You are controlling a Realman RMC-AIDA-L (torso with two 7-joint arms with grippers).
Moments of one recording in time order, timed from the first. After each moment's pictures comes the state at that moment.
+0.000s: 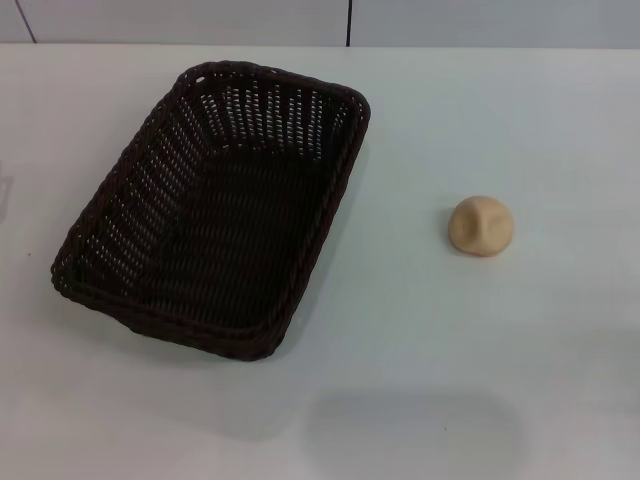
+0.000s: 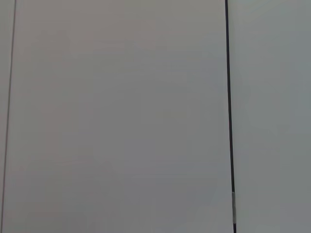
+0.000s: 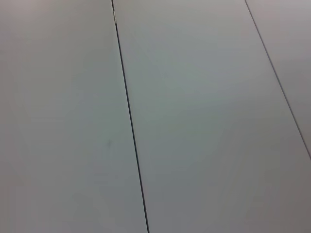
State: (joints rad) left arm -0.26 -2.07 -1.42 -0.27 2.57 1.20 -0.04; right arm 0.04 2.09 0.59 0.21 -1.85 -1.83 0.21
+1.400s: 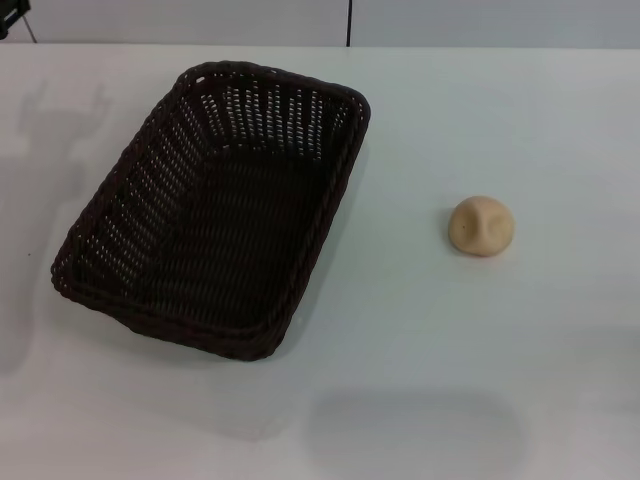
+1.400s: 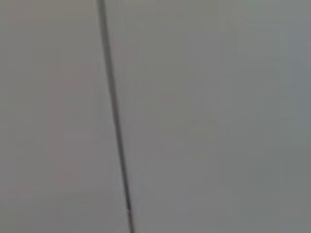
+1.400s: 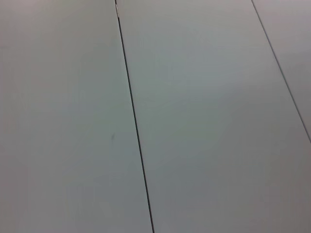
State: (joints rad) left arm -0.18 -1.94 -1.52 -1.19 2.61 0.11 0.26; right arm 0.04 2.09 0.58 0.21 -1.85 -1.82 0.21
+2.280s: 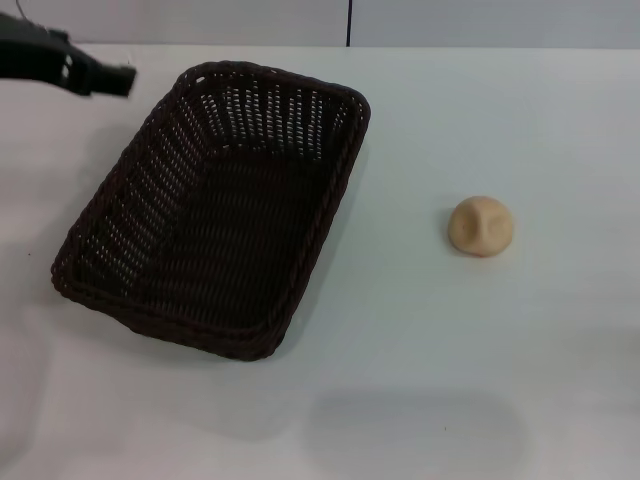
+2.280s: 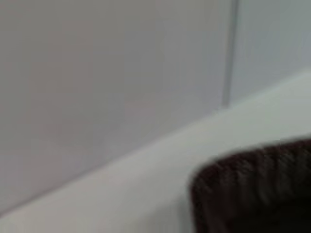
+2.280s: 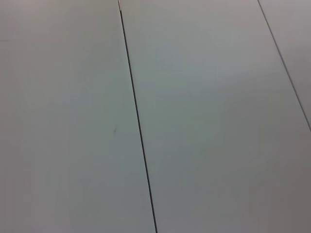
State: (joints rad) left arm -0.38 -2.06 -1.88 -1.78 2.65 -1.34 0.51; right arm 0.04 2.08 0.57 0.21 -1.85 -1.81 0.21
